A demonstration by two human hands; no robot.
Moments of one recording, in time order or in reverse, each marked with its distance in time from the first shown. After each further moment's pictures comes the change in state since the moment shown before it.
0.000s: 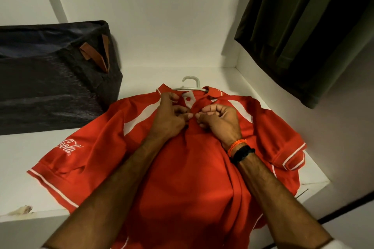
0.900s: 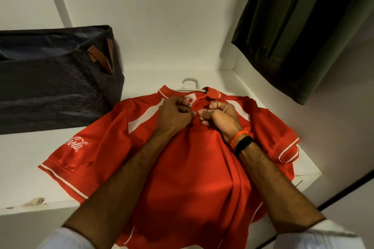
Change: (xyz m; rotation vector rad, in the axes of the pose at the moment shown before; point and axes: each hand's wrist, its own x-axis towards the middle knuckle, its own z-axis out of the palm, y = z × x) left_hand -0.001 0.005 0.005 0.113 0.077 -0.010; right_hand -0.001 -0.012 -0.003 0.067 -0.034 0.117
